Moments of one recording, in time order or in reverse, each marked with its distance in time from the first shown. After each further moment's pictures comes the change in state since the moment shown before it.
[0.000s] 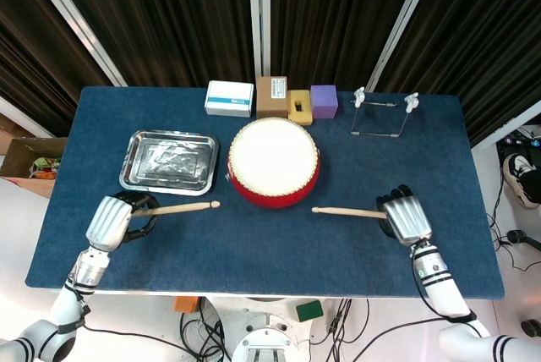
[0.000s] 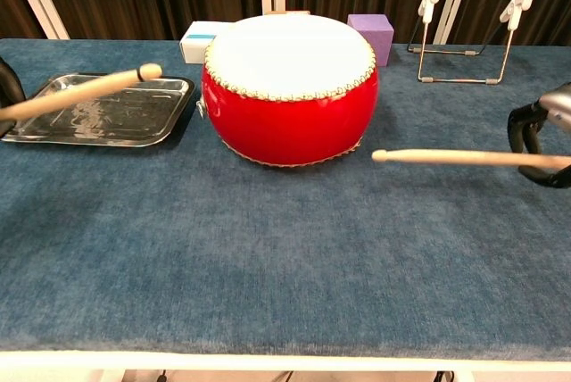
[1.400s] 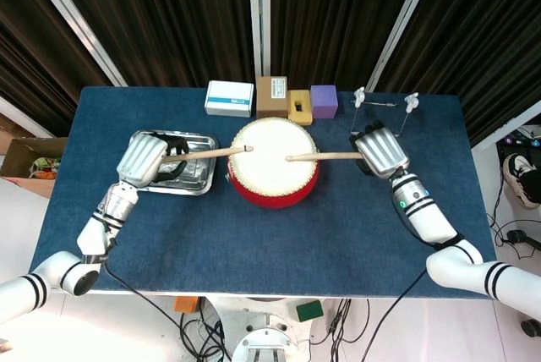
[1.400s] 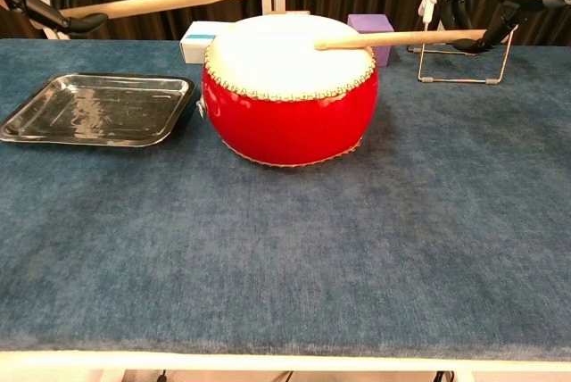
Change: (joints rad) left arm -0.316 0.143 -0.197 -0.209 -0.214 -0.399 0.181; right arm 0.378 0.128 0.176 0.007 0.187 -0.320 -0.045
